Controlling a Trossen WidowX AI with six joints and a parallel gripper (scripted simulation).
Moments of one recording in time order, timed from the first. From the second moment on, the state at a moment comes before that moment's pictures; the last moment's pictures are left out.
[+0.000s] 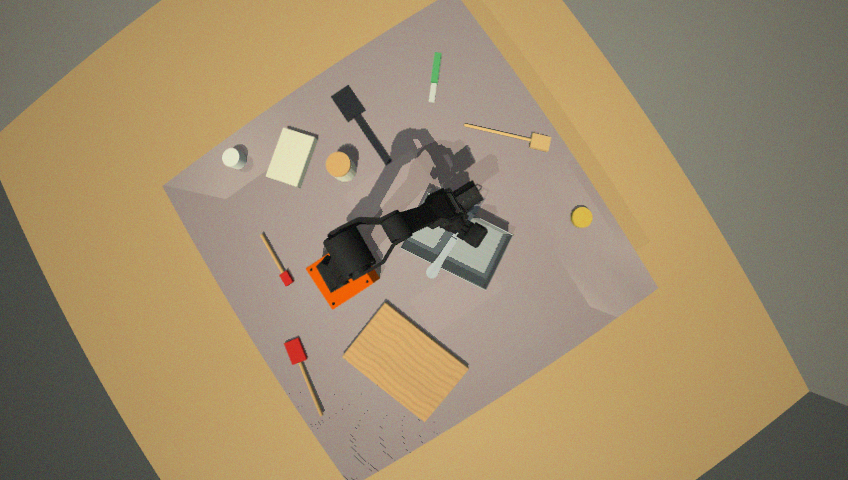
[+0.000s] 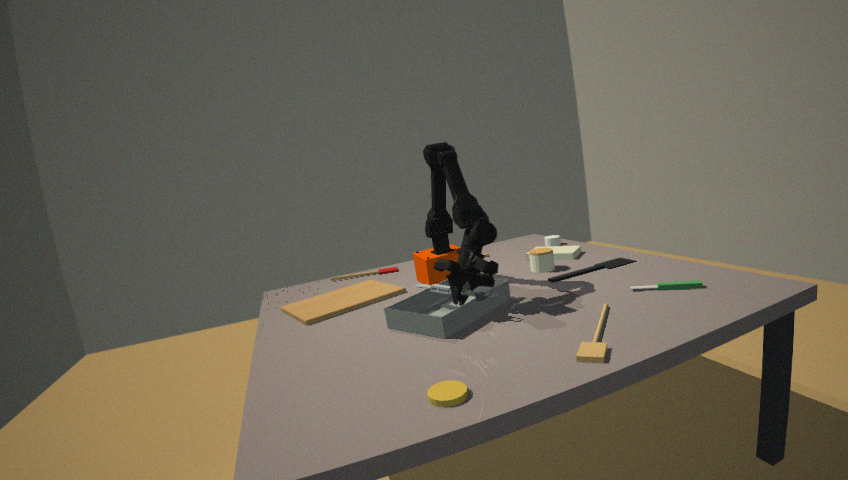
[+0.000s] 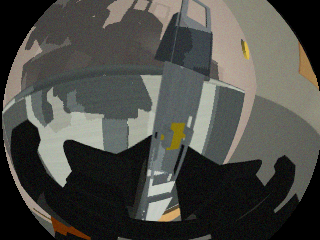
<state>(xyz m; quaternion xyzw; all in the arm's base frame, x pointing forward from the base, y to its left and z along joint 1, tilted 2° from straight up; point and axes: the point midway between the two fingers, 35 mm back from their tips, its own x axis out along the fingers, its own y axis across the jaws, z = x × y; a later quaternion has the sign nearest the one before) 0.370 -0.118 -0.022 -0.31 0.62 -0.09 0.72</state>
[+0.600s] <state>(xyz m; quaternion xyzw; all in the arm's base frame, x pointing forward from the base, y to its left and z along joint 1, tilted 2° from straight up) 0.367 -0.115 0.049 -0.31 0.63 -0.08 0.71</state>
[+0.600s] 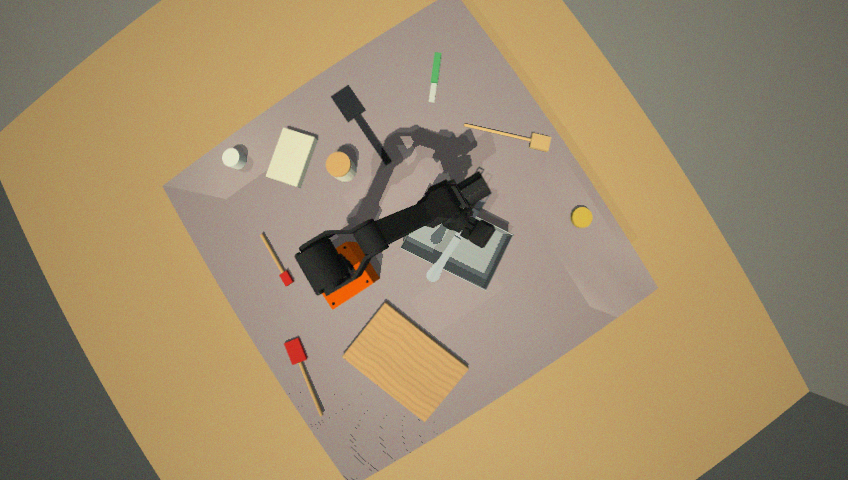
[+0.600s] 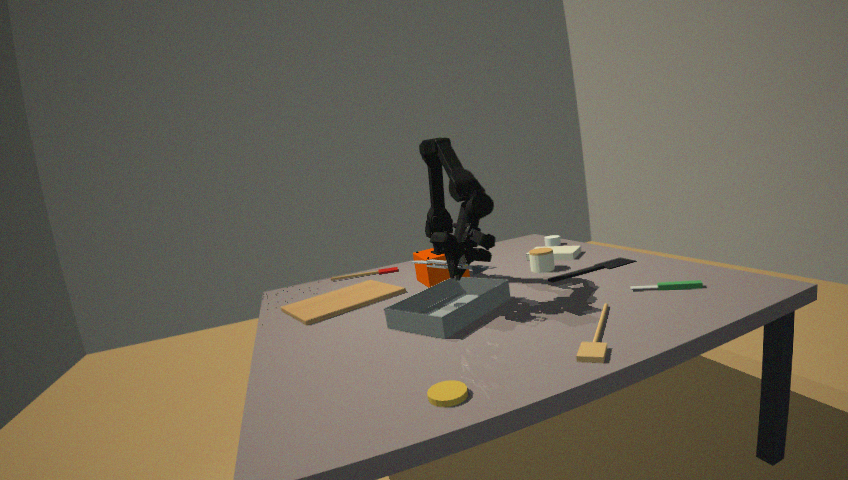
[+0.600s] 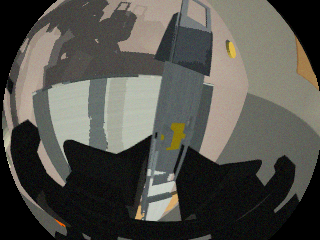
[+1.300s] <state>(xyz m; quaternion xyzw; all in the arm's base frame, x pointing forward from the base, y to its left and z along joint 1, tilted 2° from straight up) 0.368 -0.110 0.048 -0.23 0.66 0.01 0.71</state>
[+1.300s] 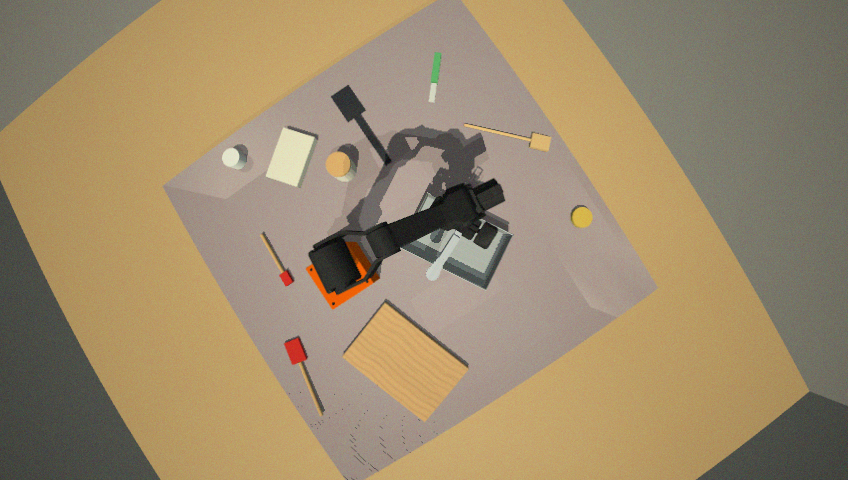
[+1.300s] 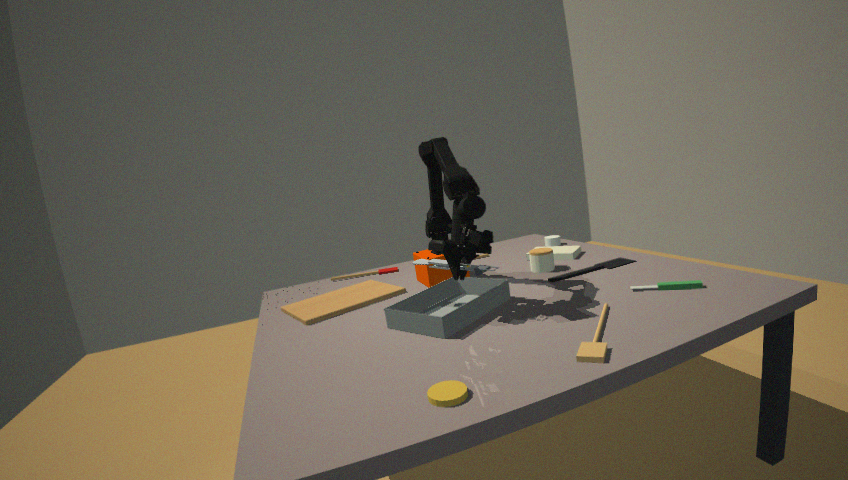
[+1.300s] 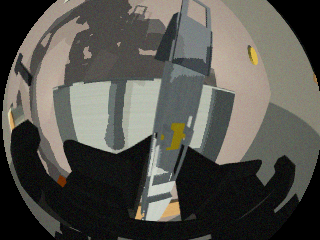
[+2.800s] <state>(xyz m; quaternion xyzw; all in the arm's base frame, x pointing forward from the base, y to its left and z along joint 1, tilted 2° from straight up) 0.309 -0.216 0.071 0.00 0.70 -0.02 0.72</state>
